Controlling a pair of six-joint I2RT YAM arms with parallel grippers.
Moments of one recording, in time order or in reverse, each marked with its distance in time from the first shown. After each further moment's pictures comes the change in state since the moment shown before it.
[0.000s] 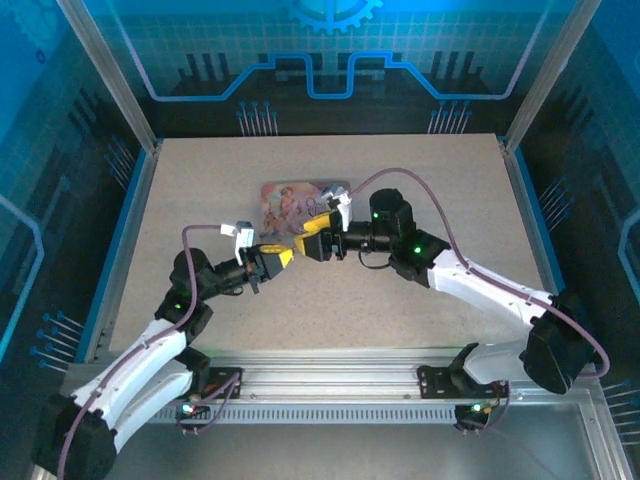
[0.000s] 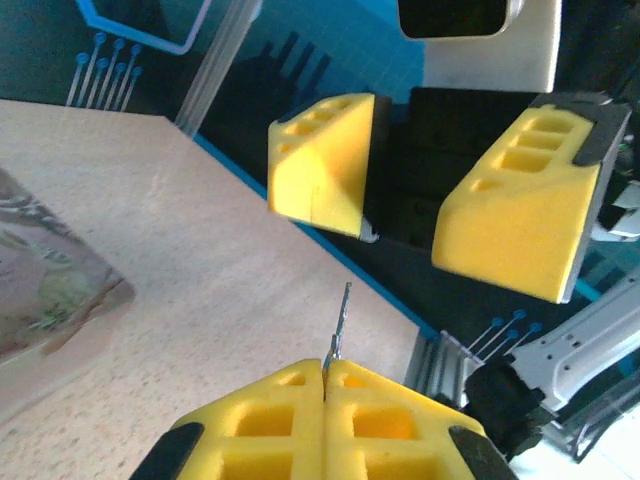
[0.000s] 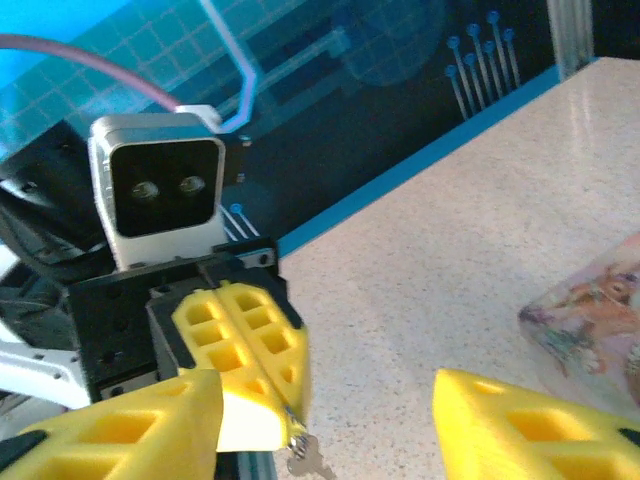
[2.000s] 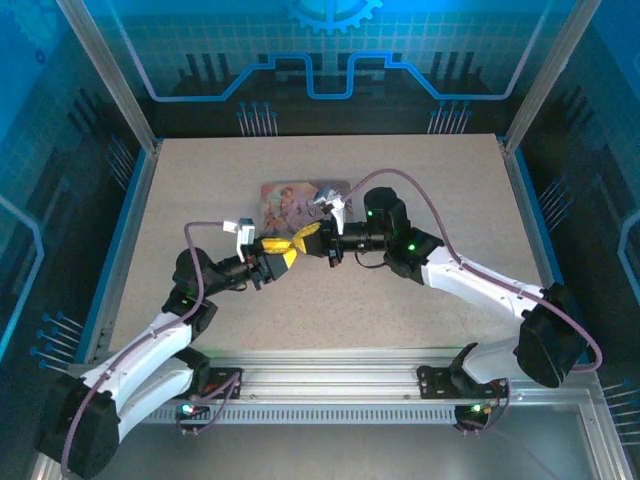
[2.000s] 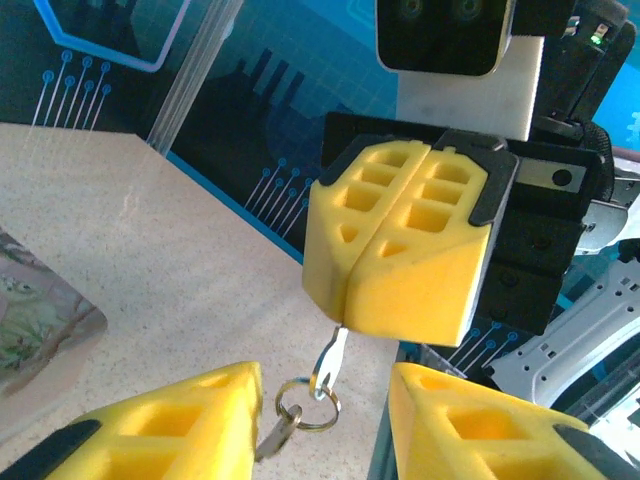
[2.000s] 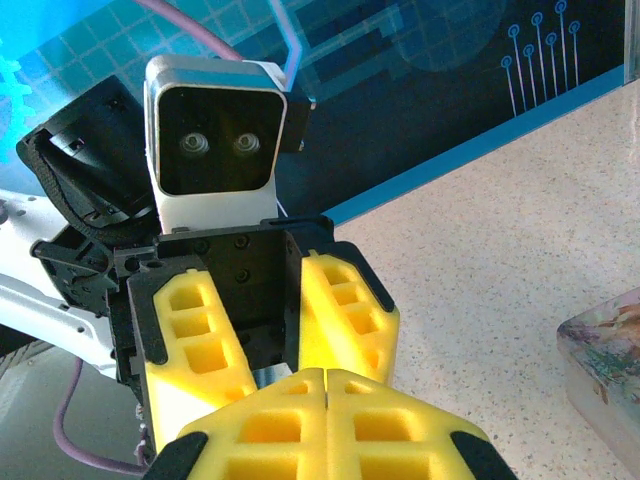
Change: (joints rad) left arm 0.001 0.129 -0.027 0.278 0.047 -0.093; right arm 0.005 0.052 0.020 0.027 -0.126 -0.094
